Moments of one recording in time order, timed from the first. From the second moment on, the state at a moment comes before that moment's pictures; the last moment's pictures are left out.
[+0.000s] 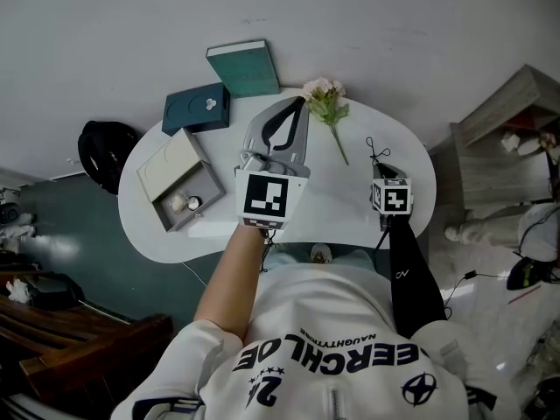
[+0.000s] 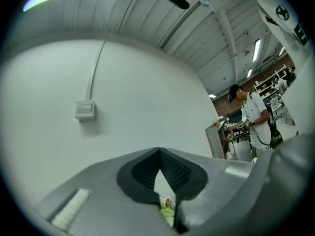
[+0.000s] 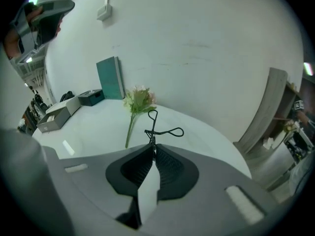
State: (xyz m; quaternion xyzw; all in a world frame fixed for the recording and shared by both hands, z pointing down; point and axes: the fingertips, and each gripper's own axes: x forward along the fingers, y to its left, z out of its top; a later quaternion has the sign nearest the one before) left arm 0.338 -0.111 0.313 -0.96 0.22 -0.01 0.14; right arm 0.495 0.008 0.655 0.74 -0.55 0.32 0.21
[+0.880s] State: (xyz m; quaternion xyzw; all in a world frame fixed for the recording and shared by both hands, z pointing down) left arm 0.341 -0.105 0.299 -0.96 0.23 0.01 0.13; right arm 0.506 0.000 0.333 0.82 -0.56 -0.03 0.07
